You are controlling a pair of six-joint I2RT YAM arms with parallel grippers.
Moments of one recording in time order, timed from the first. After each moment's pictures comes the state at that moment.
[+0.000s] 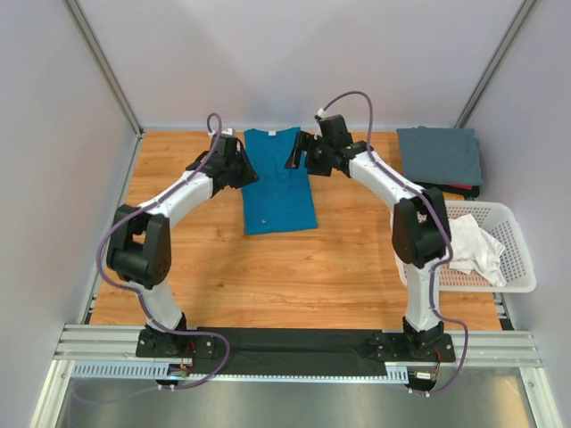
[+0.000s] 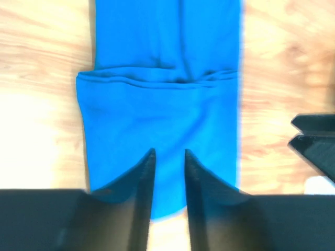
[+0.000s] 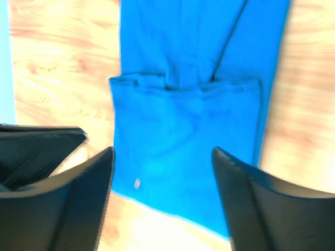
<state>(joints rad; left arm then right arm) -0.34 1.82 1.33 -0.25 0.07 -0.65 0.44 2.12 1.80 -0.39 -0.26 0.58</state>
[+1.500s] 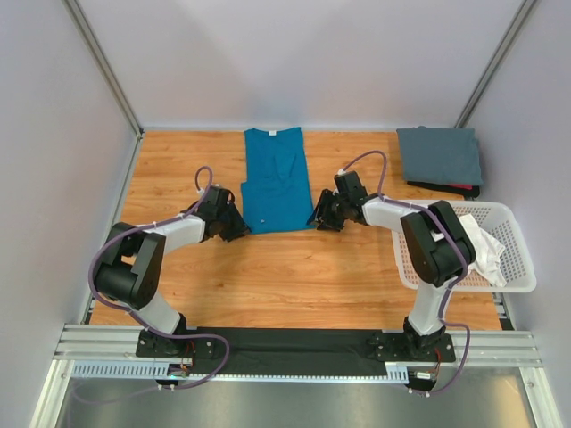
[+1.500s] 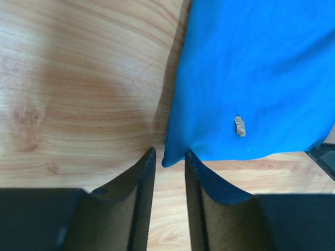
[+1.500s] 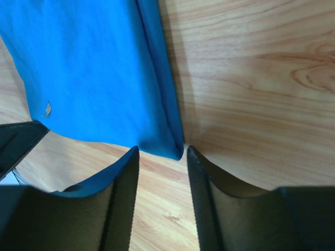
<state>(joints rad) -0.34 1.61 0.78 -0.10 0.09 -0.84 0.43 1.85 1.05 -0.12 -0.30 0.76</state>
